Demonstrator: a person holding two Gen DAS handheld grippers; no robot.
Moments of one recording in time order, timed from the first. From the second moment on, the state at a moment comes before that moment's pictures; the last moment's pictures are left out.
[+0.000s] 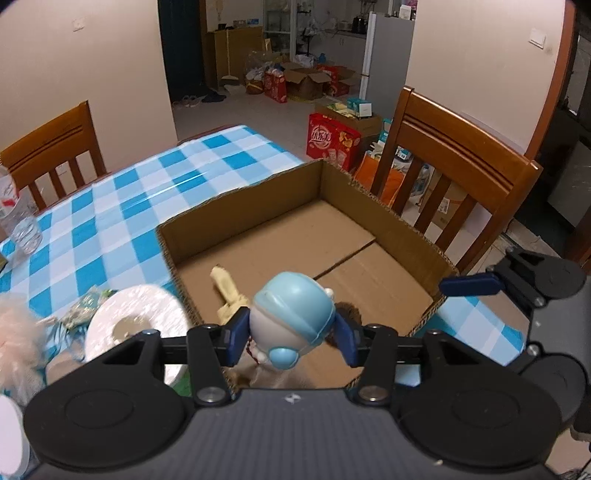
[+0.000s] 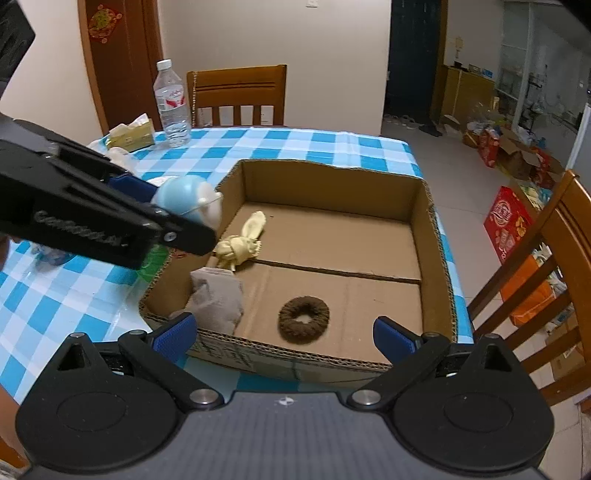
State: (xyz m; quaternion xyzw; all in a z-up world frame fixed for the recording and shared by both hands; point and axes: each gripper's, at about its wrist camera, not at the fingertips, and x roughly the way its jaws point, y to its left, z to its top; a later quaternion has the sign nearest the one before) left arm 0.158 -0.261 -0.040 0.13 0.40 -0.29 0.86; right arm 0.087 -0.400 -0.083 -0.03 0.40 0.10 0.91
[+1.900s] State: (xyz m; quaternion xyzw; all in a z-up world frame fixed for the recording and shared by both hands) left arm 0.111 0.027 -0.093 0.08 0.45 -0.17 0.87; right arm 0.087 -0.196 -0.073 -0.09 0.44 0.10 0.89
